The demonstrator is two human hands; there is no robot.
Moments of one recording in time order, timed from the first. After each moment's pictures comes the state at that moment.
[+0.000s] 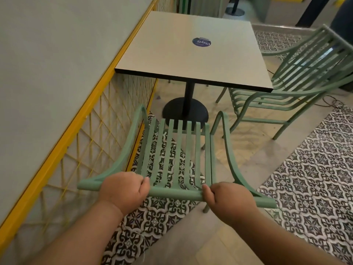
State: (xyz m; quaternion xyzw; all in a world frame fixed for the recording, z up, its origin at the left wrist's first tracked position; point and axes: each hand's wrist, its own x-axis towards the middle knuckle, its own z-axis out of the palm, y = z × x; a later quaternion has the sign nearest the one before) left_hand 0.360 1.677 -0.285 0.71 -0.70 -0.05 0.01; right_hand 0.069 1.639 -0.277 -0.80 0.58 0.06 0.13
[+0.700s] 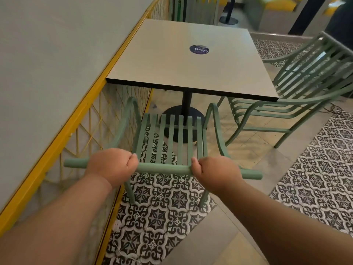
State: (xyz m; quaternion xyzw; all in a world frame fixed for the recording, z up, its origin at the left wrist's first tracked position) left_hand 0.417 1.542 -0.295 0.72 -0.69 0.01 0.03; right_hand 0.125 1.503 -0.296 -0.81 0.58 0.00 0.09
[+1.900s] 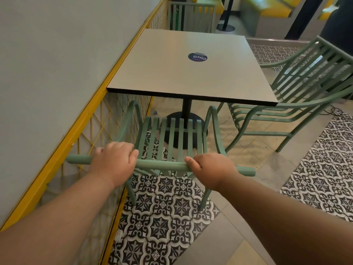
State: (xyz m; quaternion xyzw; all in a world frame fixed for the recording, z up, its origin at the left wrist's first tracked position) left_hand 0.409 1.524 -0.261 0.75 -0.66 -0.02 0.02; right_hand 0.135 1.478 -0.287 -0.82 0.56 -0.02 0.13
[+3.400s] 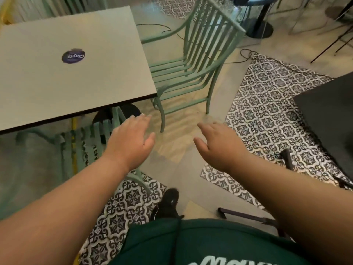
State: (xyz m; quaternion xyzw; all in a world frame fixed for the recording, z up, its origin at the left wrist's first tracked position) left_hand -0.029 1.390 -0.148 0.55 -0.82 -0.13 0.03; right_hand -0.281 1.458 -0.138 -0.70 0.70 -0.04 0.16
